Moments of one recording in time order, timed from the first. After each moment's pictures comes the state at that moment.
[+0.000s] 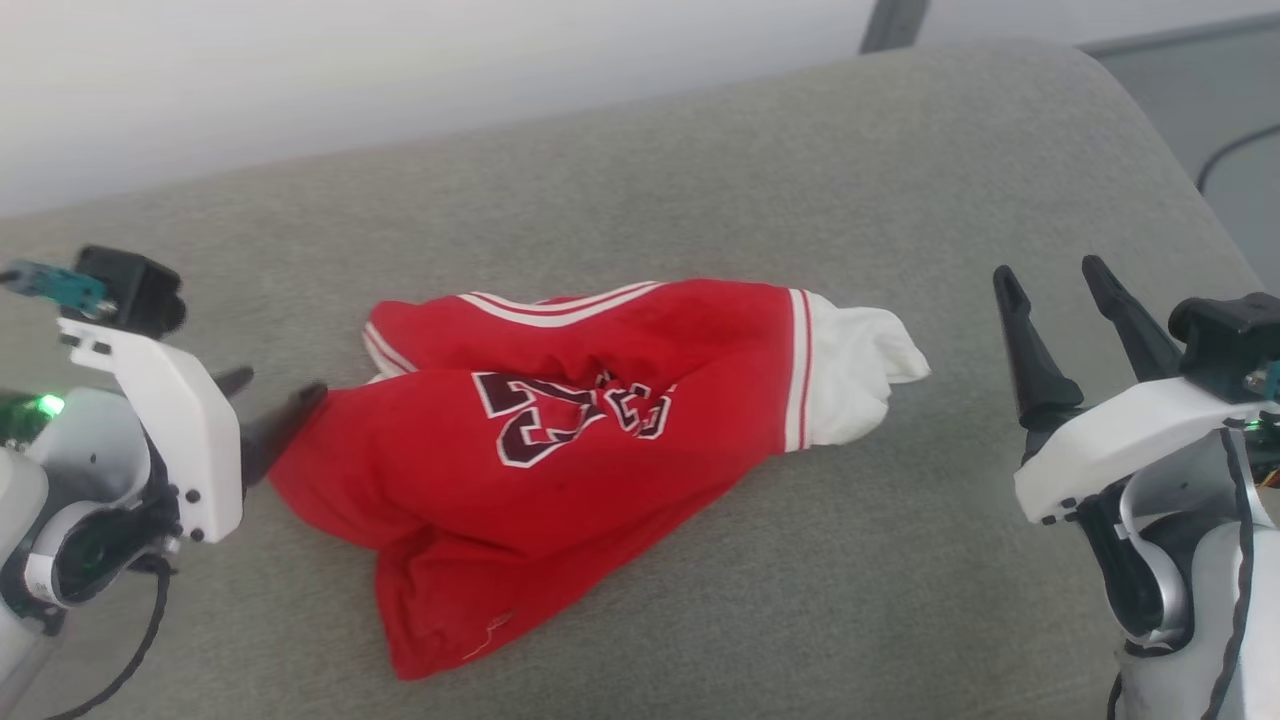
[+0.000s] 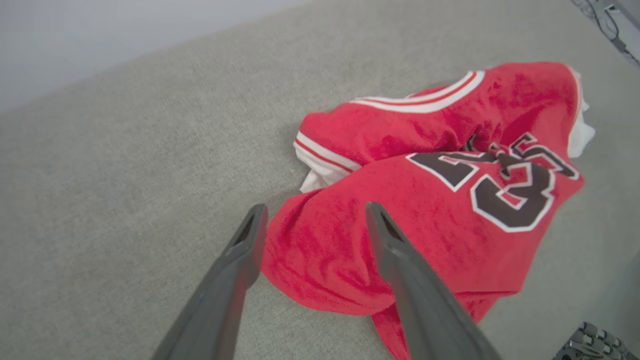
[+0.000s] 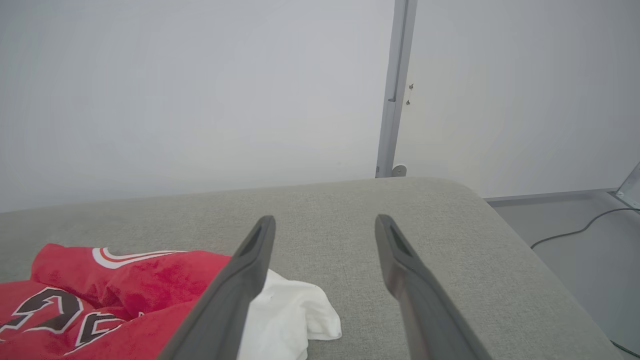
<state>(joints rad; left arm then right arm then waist) -0.57 0.90 -0.60 0.05 -1.10 0.09 0.50 -0.25 -0.06 -0.07 -0.12 0.20 0.13 0.27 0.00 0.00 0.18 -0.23</state>
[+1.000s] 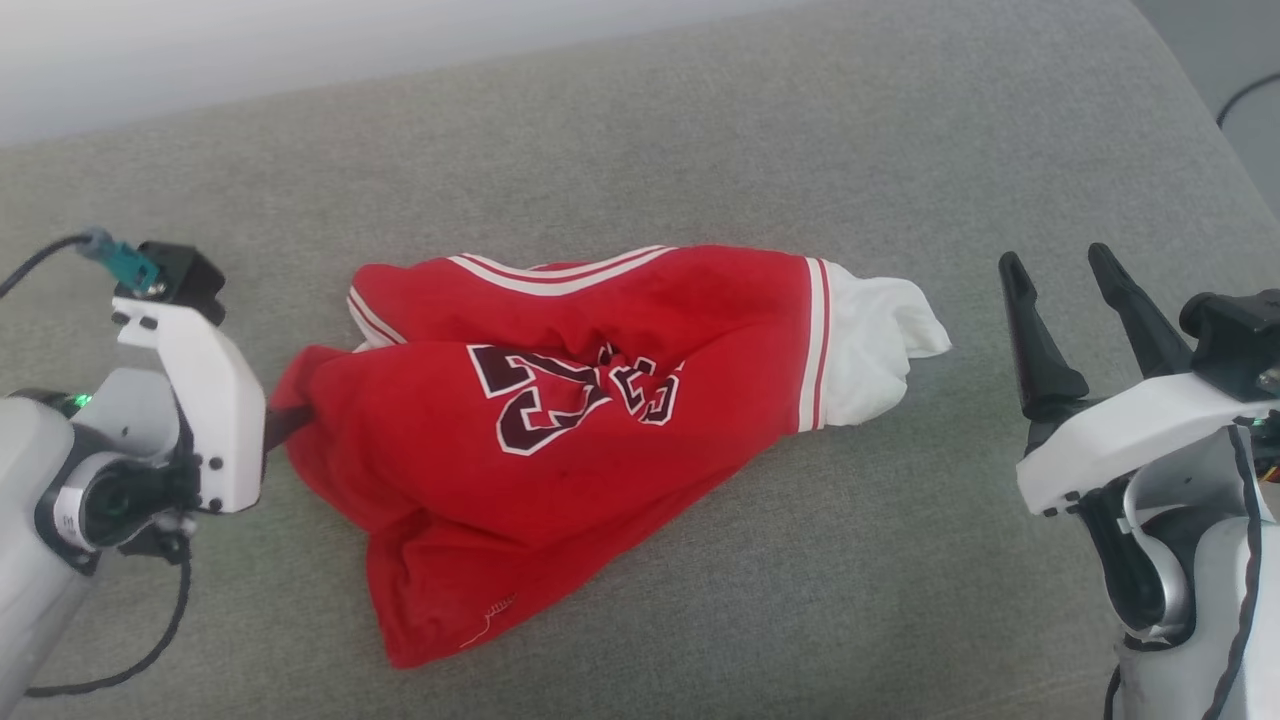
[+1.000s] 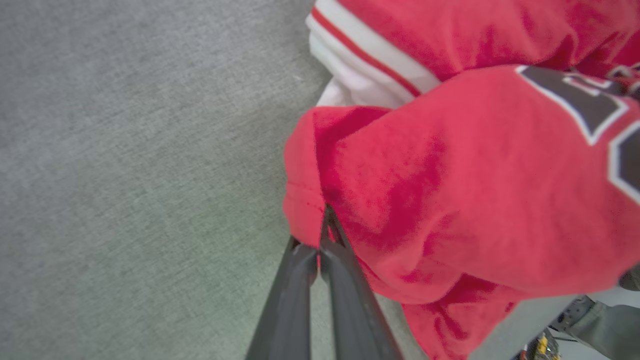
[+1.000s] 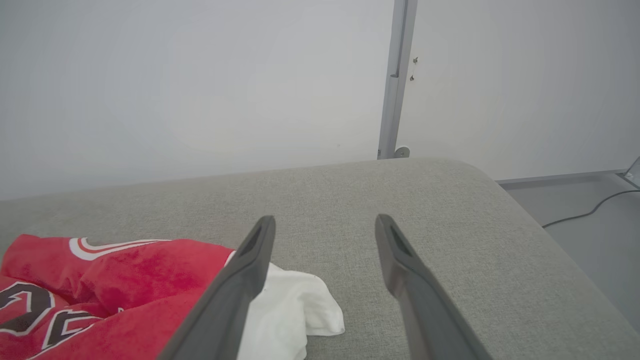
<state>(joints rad) -0.69 0.81 -0.69 0.28 -1.13 0.01 0.70 -0.26 -0.05 -0.07 -0.12 0.21 0.13 0.23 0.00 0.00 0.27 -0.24</state>
